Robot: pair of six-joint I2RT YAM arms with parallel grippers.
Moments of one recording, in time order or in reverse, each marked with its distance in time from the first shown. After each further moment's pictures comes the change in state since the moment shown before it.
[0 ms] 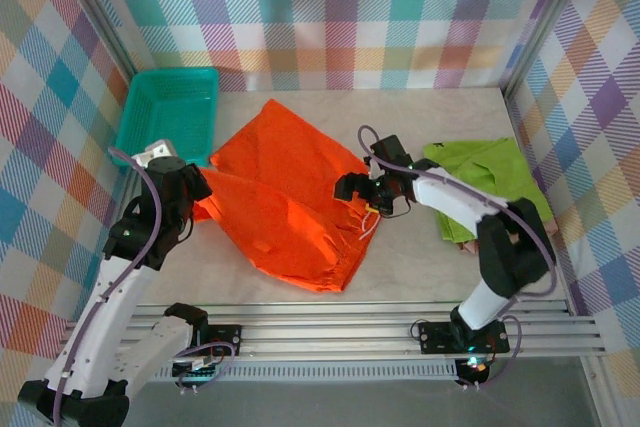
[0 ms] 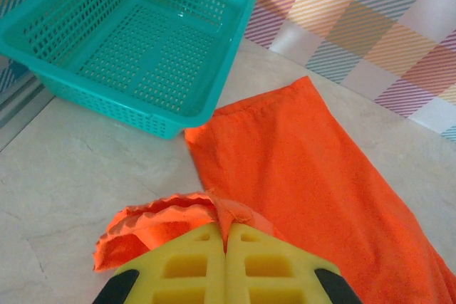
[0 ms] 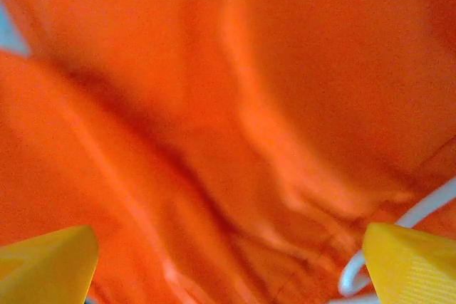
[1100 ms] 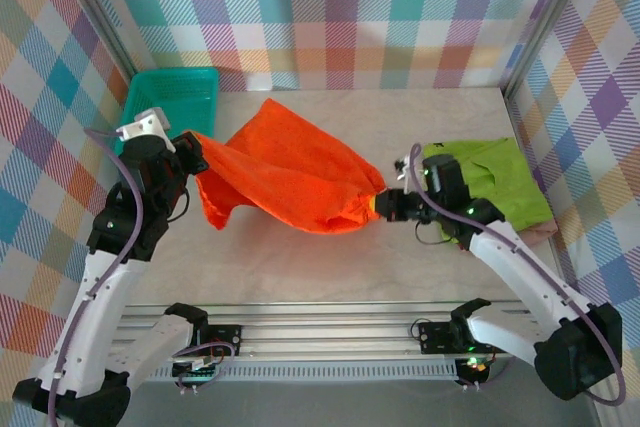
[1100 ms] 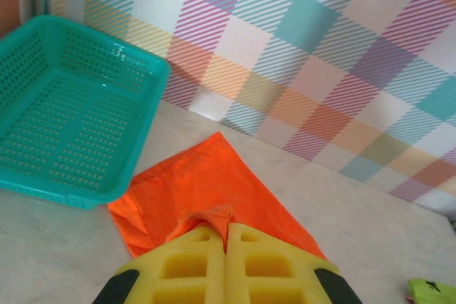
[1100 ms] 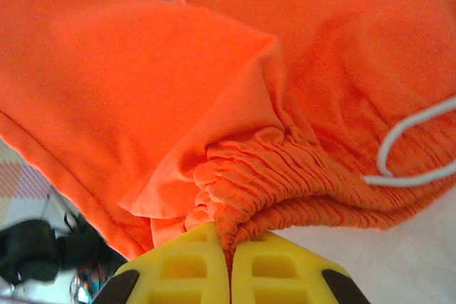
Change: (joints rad) left arm 0.000 0.071 0.207 0.090 0.108 0.067; right arm -0.023 -0.641 -0.314 0.032 -0.114 -0.179
